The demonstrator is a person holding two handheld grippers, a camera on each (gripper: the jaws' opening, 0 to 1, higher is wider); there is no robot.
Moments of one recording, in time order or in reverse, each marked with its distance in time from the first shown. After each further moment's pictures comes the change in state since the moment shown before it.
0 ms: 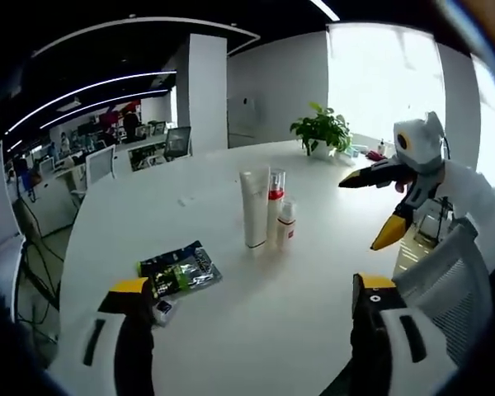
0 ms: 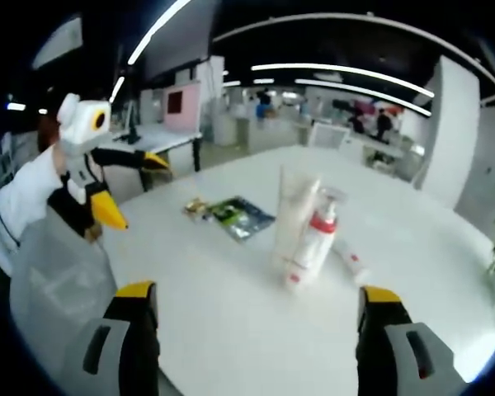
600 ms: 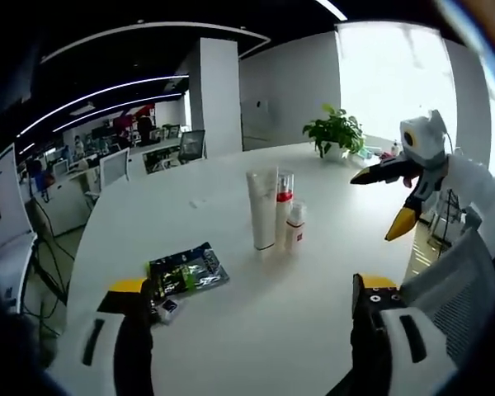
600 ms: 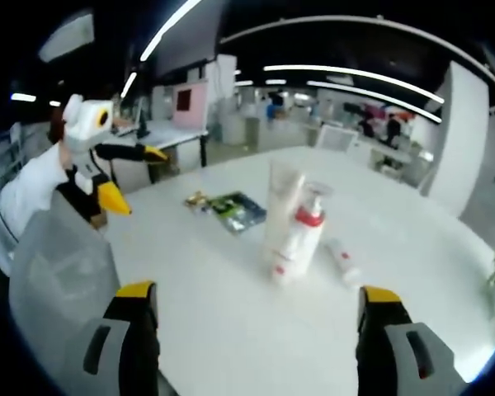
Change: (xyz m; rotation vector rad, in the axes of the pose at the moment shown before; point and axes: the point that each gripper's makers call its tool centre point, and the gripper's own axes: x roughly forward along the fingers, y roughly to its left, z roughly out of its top) left arm 0.004 -0.008 0.000 -0.008 -0.025 0.085; right arm -0.014 -0.027 -0.014 -0.051 0.006 0.045
